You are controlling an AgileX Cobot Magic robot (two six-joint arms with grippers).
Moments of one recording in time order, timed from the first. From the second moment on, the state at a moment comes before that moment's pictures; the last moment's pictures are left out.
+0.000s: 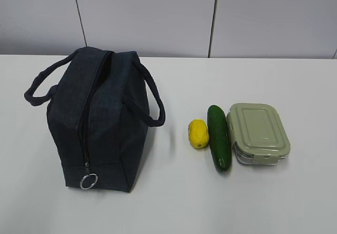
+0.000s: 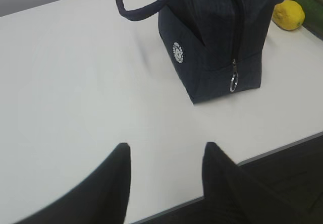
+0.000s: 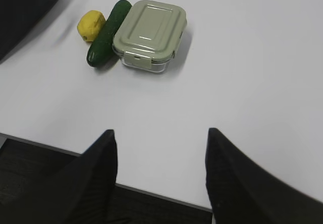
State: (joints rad) left arm 0.00 0.01 -0.52 -0.27 1.14 0.34; right arm -0.02 -0.02 -0.50 0.16 1.16 -0.22
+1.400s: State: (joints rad) left arm 0.00 0.01 -0.52 -0.33 1.13 0.34; right arm -0.02 -0.02 -0.50 0.16 1.16 -0.22
